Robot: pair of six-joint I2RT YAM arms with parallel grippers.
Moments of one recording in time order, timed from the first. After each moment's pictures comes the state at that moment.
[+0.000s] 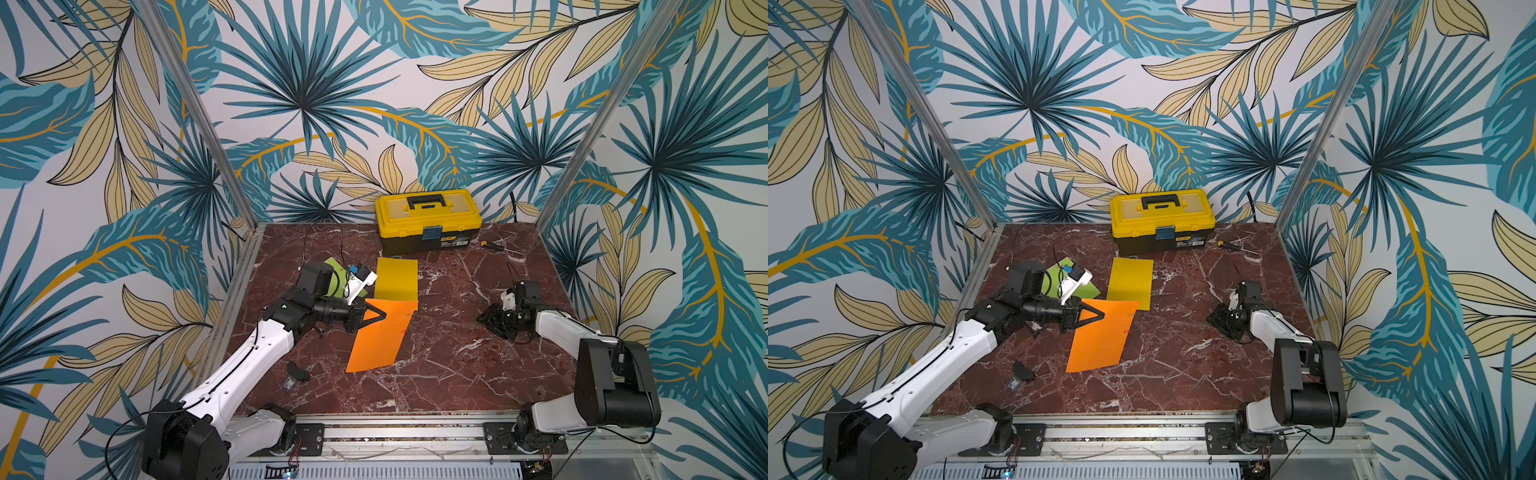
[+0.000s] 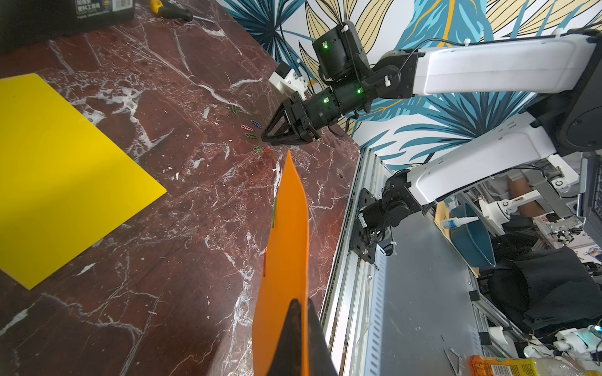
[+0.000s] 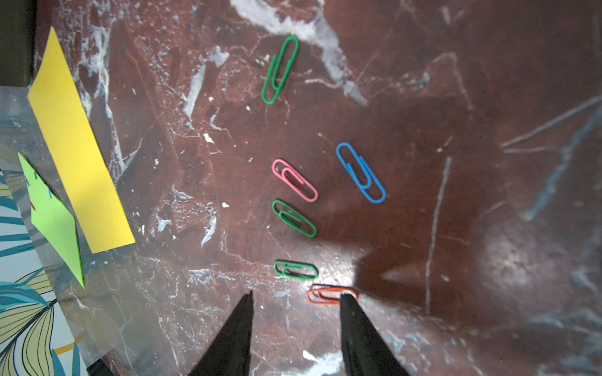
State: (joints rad) left arm -0.39 1.16 0.91 -0.44 0.92 -0.09; right arm -0.10 1.46 0.71 -0.38 -0.38 0.49
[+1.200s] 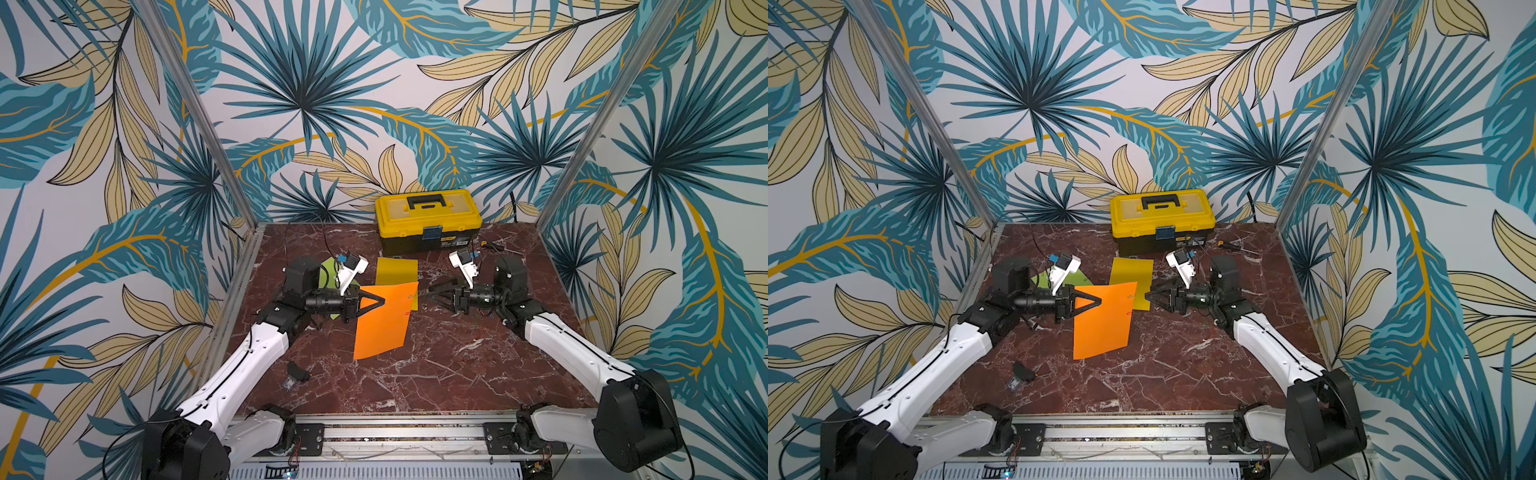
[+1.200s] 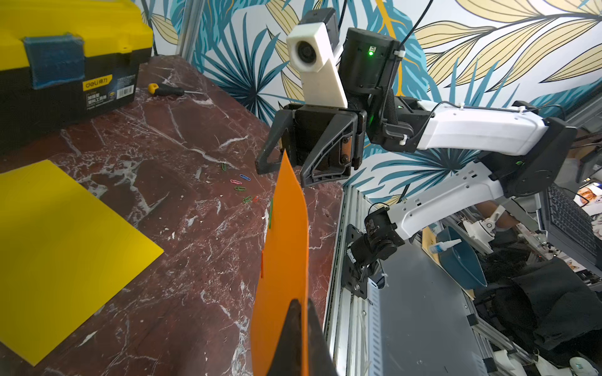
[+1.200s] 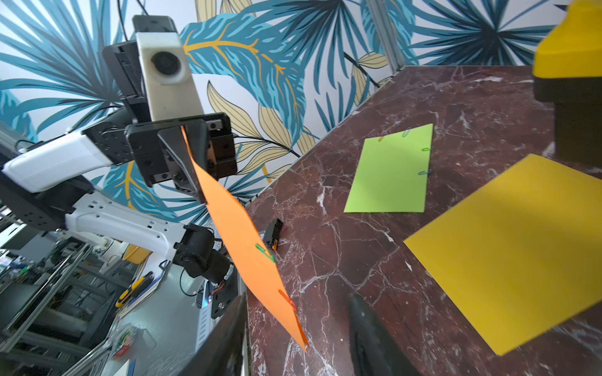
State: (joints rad) left arm -0.32 1.12 0.88 -0.17 1.05 -0.21; right arm 0.27 1.29 0.83 0.13 -1.05 0.25
